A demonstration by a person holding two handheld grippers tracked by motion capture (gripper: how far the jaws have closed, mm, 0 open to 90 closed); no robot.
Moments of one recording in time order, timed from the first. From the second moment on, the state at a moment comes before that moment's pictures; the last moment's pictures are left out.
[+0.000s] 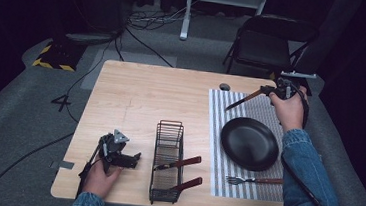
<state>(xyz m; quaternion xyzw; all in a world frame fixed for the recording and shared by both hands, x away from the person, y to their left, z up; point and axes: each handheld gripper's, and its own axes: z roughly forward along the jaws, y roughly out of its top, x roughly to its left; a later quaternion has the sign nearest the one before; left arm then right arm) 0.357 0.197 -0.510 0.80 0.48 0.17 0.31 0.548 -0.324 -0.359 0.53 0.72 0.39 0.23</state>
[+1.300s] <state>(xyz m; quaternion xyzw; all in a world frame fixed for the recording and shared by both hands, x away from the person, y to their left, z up) 0.357 0.197 -0.510 0.80 0.48 0.17 0.31 0.555 -0.364 -0.411 0.63 0.66 0.34 0.21</state>
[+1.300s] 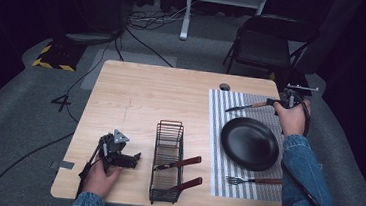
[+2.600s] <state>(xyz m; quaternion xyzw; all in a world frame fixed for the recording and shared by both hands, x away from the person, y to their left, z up) 0.357 0.197 -0.510 0.80 0.48 0.17 0.31 0.567 -0.379 -0.453 0.64 0.67 0.34 0.19</state>
